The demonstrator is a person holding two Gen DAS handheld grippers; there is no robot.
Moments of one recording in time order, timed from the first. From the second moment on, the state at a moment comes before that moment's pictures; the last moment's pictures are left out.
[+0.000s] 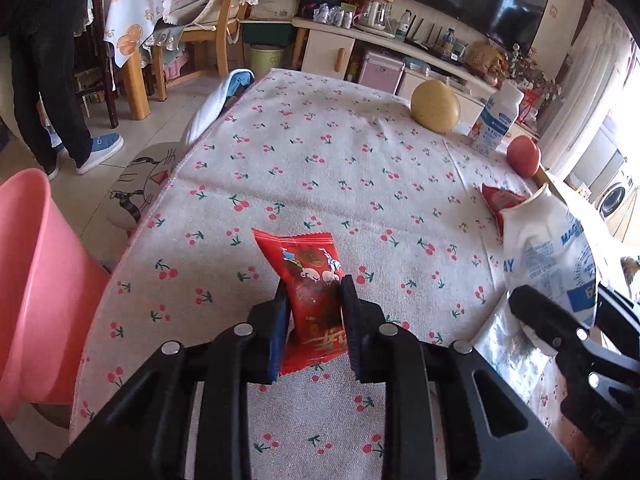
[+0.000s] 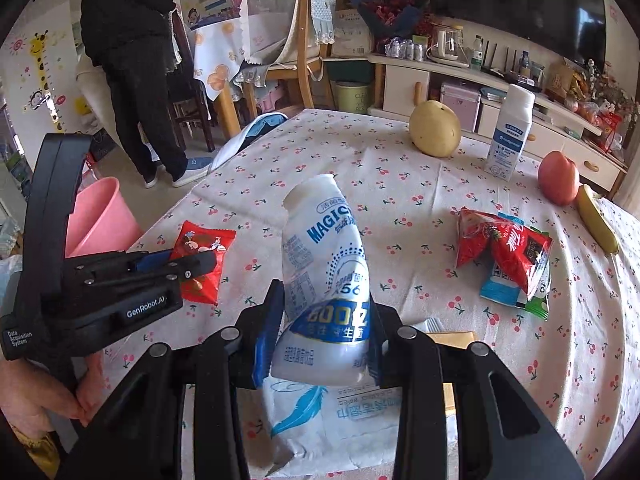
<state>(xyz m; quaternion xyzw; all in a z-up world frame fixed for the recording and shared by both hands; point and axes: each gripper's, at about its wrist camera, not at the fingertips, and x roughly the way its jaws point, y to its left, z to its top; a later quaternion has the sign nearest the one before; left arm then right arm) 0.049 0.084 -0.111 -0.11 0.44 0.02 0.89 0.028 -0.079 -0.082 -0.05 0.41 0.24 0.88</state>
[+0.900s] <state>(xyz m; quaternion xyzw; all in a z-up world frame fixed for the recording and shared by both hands) -0.056 0.327 -0.061 -0.35 0.27 0.27 0.86 -0.006 0.187 -0.051 -0.11 0.37 0.46 0.80</state>
